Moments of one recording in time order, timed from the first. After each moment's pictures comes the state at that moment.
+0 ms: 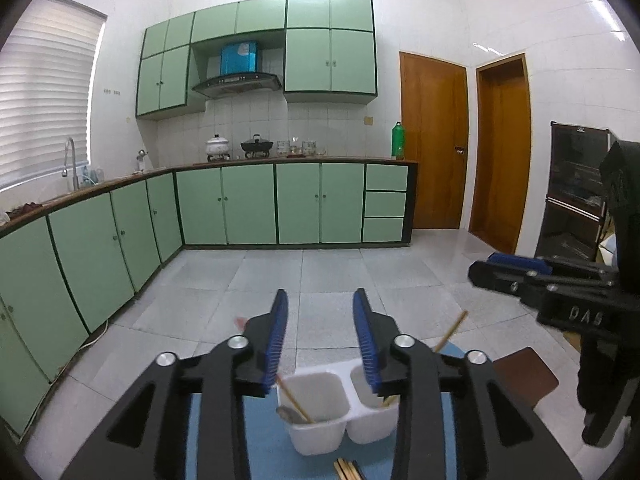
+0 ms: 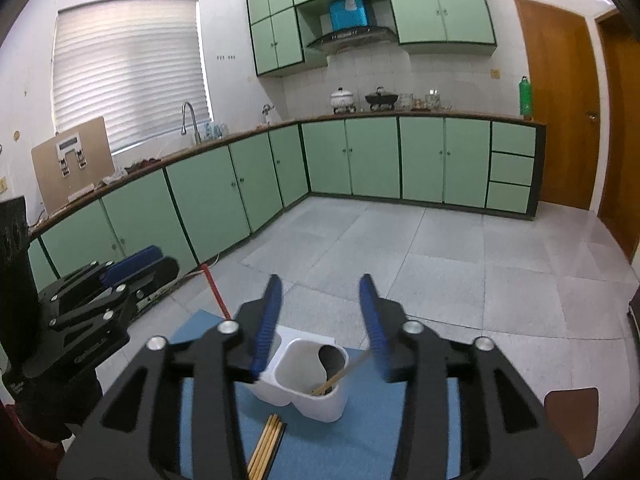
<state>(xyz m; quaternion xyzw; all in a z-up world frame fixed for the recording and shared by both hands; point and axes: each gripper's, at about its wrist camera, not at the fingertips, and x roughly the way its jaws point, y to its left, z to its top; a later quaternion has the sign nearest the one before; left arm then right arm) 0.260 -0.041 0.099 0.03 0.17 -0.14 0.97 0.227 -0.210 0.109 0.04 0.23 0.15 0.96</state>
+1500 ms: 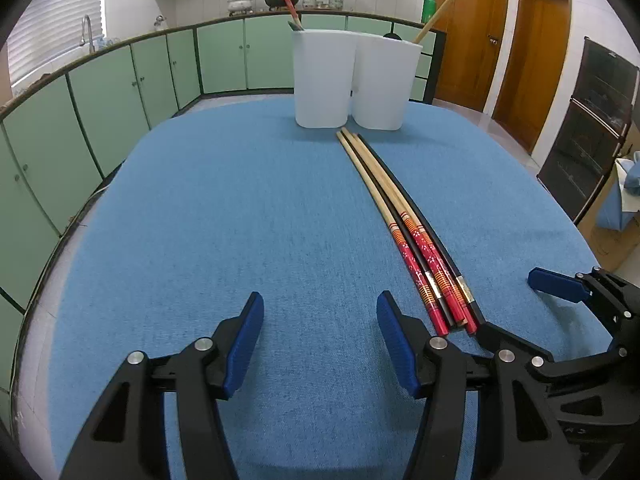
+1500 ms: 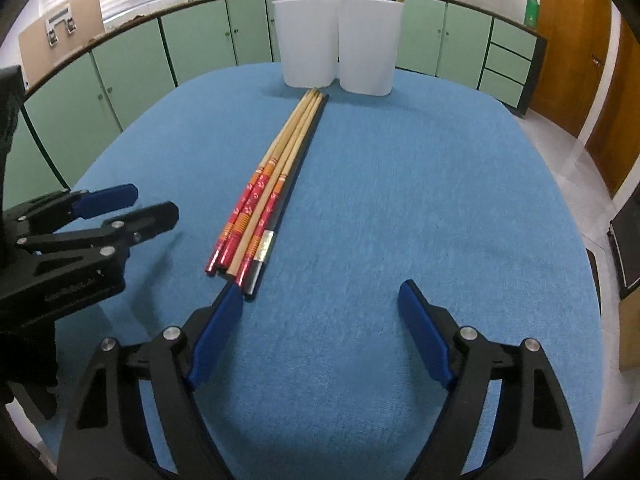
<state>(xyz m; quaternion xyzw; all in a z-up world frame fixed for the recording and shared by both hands) 0.104 -0.016 -0.124 0.02 0.42 -0.10 0.90 0.044 -0.137 -0.126 -0.05 0.45 0.11 0.89</state>
